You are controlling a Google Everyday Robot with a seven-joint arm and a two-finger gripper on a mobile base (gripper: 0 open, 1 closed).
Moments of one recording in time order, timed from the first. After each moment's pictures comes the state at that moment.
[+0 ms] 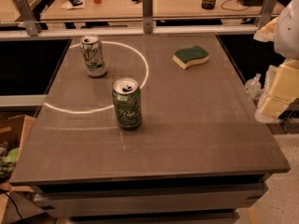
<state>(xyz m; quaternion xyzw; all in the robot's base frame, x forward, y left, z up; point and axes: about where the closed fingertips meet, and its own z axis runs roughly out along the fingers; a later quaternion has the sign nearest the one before) 0.438 -0.214 0.985 -0.60 0.78 -0.05 0.17</state>
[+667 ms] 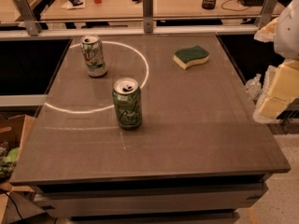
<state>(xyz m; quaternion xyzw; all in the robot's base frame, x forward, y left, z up) 0.437 -0.213 0.986 -0.59 0.78 -0.04 0.18</state>
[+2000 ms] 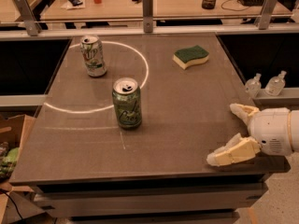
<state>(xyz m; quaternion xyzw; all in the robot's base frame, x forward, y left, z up) 0.432 -0.185 0.821 -0.41 0.79 0.23 0.40</state>
